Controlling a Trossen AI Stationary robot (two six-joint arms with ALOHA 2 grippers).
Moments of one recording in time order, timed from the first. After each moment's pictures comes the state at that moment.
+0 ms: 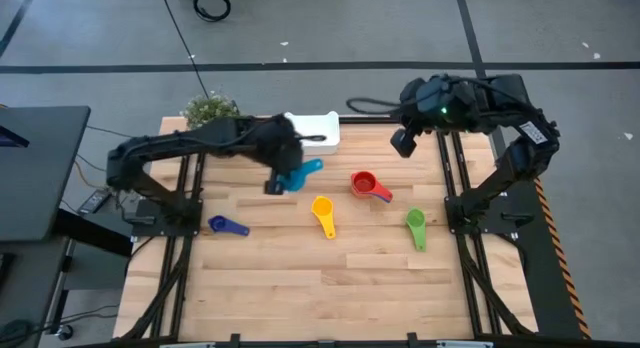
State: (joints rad) left arm 0.21 1.54 1.52 -0.90 0.03 0.41; right arm -0.05 1.54 2.30 -1.57 0.47 0.34
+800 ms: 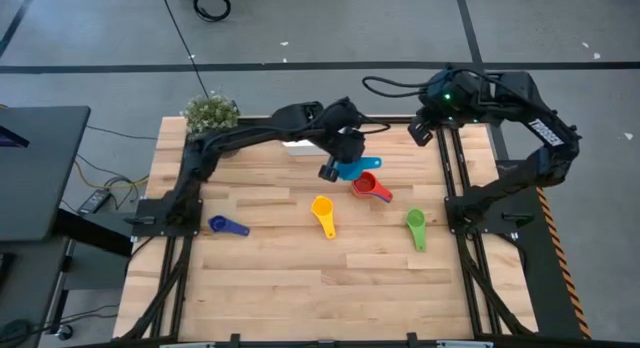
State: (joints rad) left arm 0.24 2.14 2.24 -0.93 0.16 0.76; right arm -0.31 1.31 1.92 -1.57 0.36 0.38
